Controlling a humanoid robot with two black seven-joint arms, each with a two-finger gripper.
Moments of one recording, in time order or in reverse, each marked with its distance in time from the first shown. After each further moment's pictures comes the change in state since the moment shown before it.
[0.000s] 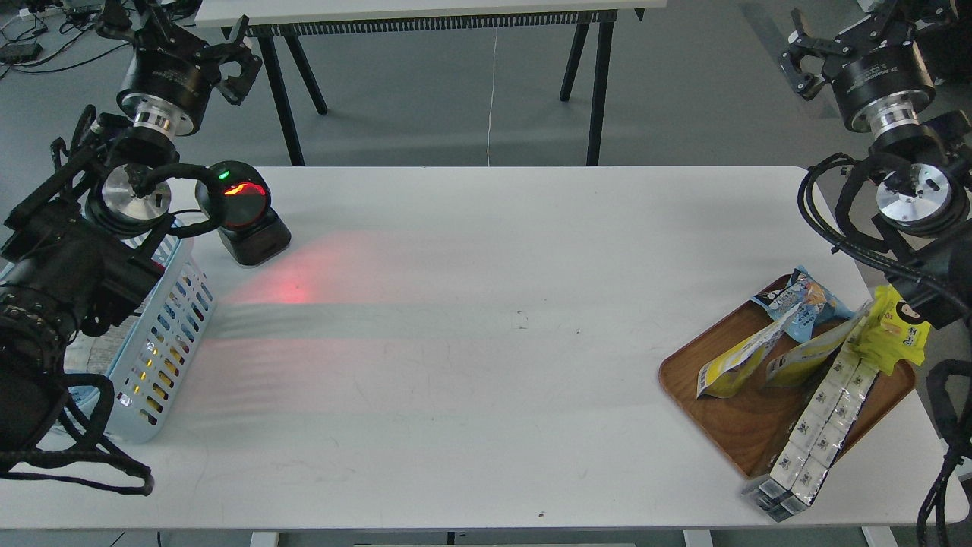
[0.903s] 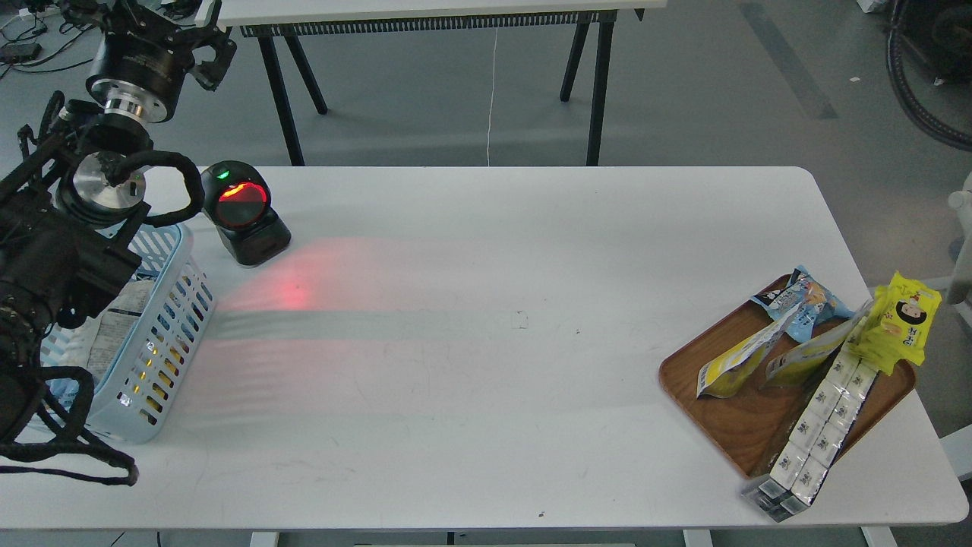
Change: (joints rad) left arm -0.017 0.052 -0.006 0.001 0.003 0.000 0.003; right arm 0.569 -0.315 -0.578 0.571 -0.739 0.000 0.027
